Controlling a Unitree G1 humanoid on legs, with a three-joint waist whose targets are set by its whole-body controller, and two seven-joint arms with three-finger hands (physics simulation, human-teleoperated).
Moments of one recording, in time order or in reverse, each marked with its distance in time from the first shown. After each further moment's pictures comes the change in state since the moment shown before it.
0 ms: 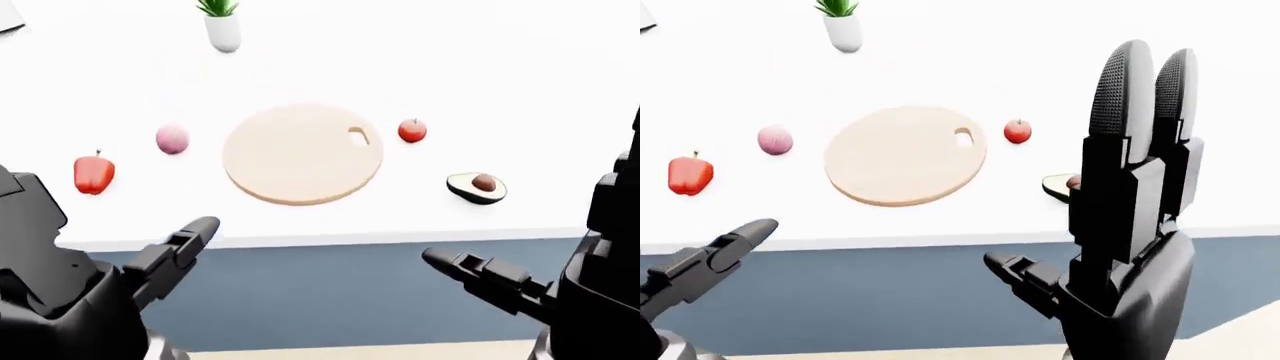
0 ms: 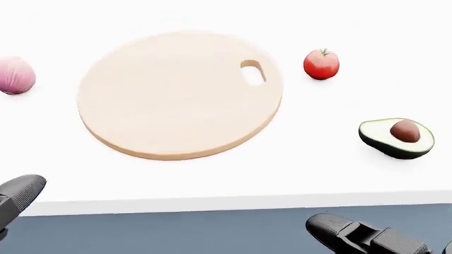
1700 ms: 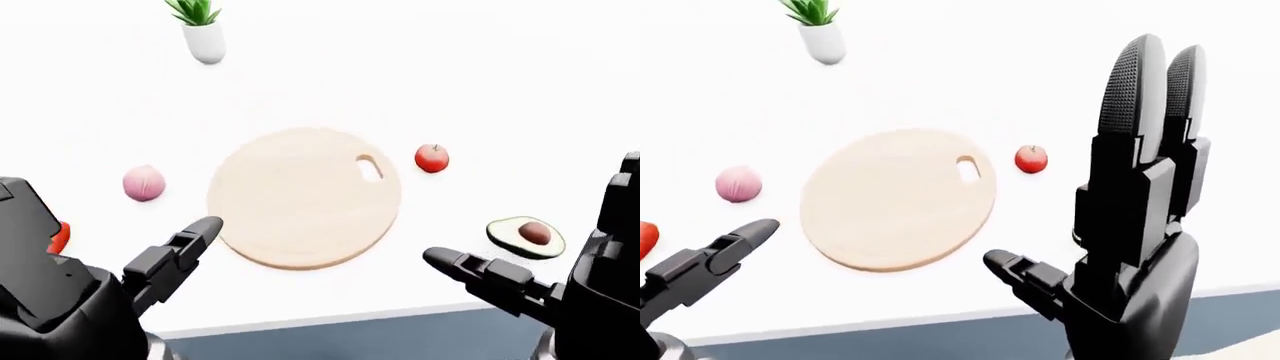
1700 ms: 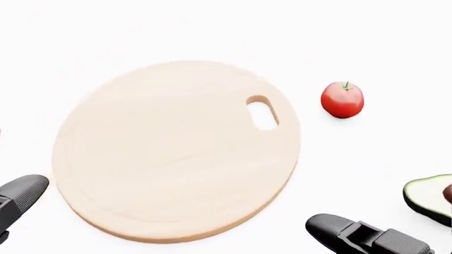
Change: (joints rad) left arm 0.002 0.008 -0.025 -0.015 -0.005 0.006 0.006; right arm 0.003 -0.032 0.026 -0.015 0.007 0.042 -0.020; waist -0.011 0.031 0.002
